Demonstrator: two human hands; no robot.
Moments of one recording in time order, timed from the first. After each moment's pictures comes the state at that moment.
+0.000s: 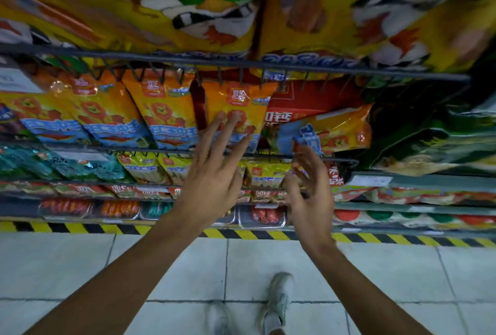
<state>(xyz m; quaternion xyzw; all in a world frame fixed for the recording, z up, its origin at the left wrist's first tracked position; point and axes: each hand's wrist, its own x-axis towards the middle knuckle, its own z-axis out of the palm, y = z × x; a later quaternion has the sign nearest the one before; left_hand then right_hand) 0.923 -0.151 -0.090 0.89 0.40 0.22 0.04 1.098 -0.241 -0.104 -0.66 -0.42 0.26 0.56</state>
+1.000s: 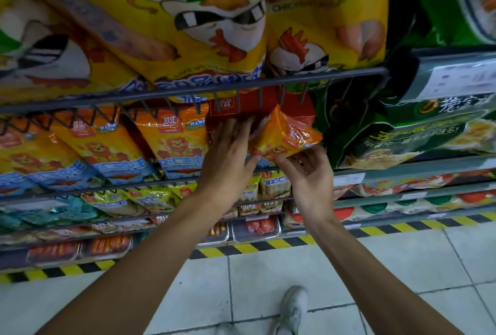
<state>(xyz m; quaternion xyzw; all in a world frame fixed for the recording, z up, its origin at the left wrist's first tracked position) 1.050 -0.128 -0.058 0.85 0.45 0.17 0.22 1.178 -0.213 -0.089 -0.60 -0.24 0.36 0.67</state>
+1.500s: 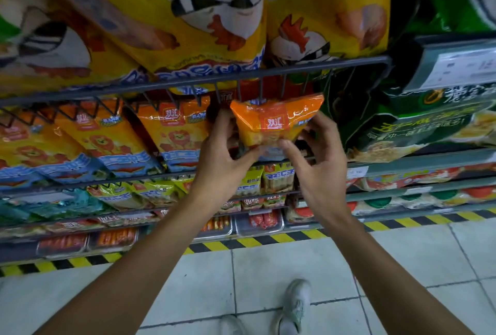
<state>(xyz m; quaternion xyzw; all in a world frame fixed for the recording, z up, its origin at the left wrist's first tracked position) 1.036 -0.142 -0.050 0.70 0.42 0.34 0.46 1.187 -0.218 -0.072 -0.60 -0.45 0.19 0.63</state>
